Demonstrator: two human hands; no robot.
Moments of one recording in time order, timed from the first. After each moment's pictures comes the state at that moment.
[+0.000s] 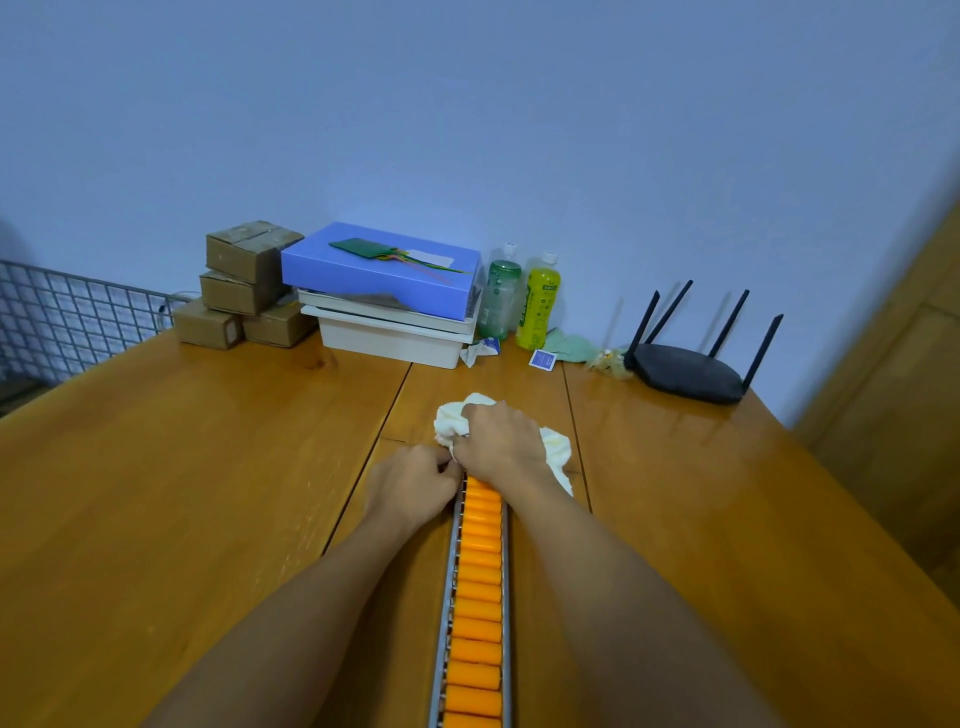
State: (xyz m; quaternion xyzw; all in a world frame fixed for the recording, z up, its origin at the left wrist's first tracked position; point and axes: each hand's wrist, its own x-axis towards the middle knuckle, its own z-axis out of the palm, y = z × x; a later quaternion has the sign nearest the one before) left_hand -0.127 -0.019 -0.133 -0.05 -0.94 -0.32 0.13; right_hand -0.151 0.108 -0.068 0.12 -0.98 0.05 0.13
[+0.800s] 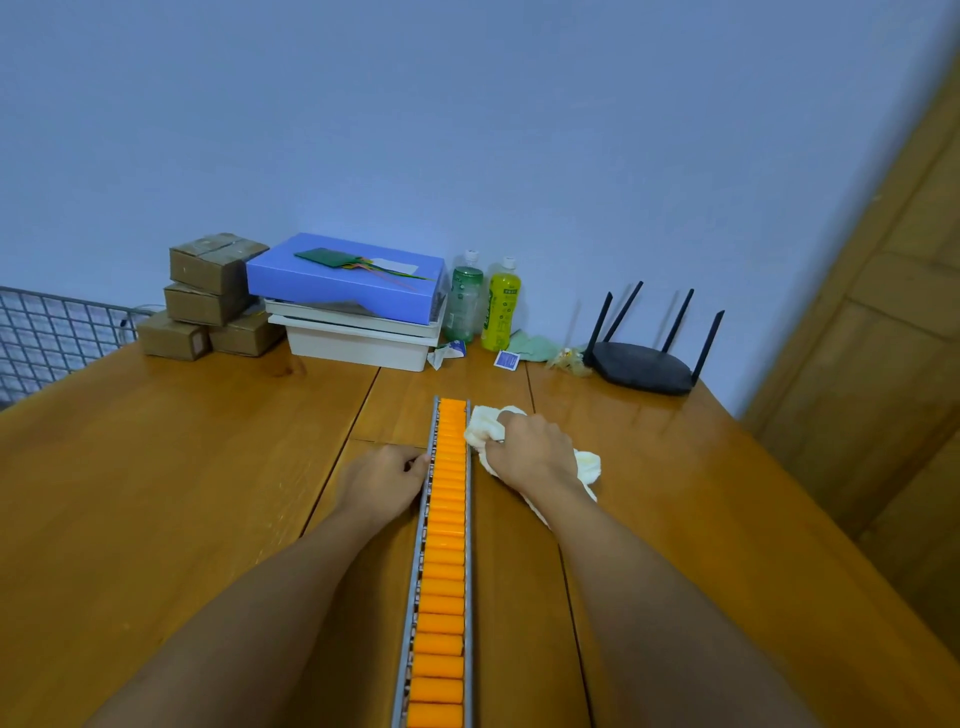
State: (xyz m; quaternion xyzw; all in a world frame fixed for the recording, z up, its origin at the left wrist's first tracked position) left_hand -0.110 -0.017 -0.121 -0.07 -0.94 -0.34 0.08; right_hand -0.111 0.182 -0.055 0.02 -0.99 0.08 0.13
